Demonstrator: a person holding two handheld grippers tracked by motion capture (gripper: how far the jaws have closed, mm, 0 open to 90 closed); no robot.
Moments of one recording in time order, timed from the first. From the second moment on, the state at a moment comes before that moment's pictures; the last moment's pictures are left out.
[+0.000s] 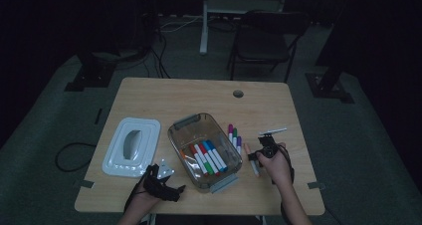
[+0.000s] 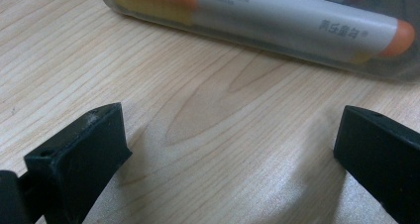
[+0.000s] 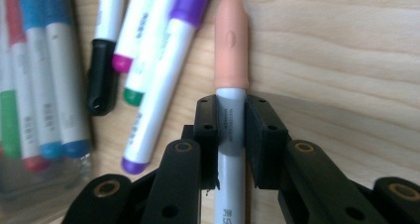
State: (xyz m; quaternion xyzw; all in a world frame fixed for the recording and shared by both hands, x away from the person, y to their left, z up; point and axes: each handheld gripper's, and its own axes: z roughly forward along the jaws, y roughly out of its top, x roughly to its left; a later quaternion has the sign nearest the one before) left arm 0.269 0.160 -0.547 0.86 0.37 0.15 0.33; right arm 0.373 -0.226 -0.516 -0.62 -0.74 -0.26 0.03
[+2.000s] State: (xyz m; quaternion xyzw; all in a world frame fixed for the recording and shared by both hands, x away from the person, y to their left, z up) left arm 0.269 0.160 -0.547 0.86 0.37 0.15 0.33; right arm 0.366 -0.065 -0.388 -0.44 -0.81 -0.37 0.07
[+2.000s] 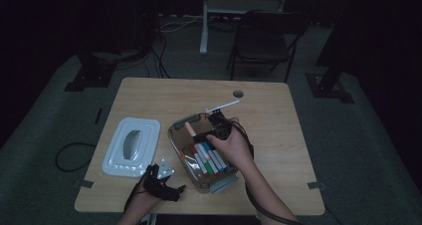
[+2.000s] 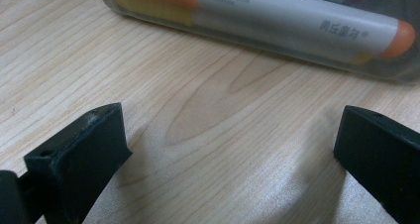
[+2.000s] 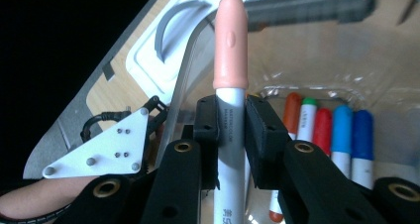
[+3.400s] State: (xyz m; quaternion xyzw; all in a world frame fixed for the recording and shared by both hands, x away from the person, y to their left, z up) left arm 0.269 0.160 -0.547 0.86 0.37 0.15 0.33; right arm 0.375 -0.014 -0.471 -0.43 -0.86 -0.24 0.11
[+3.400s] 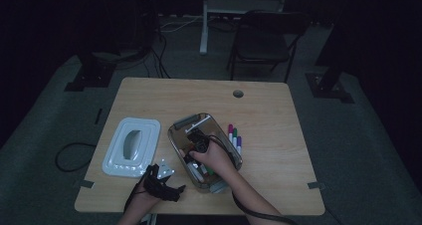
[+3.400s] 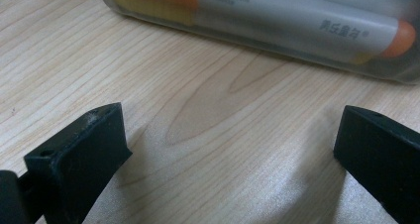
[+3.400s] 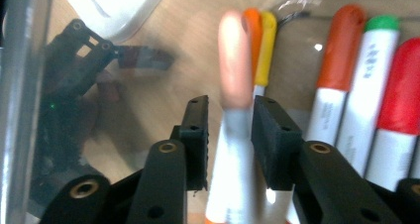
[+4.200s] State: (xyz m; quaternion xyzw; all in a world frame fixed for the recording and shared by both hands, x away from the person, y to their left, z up) left arm 0.269 0.160 -0.547 0.86 0.37 0.15 0.33; right arm 0.371 -0.136 -0.389 -0.45 -0.79 -0.41 0.04
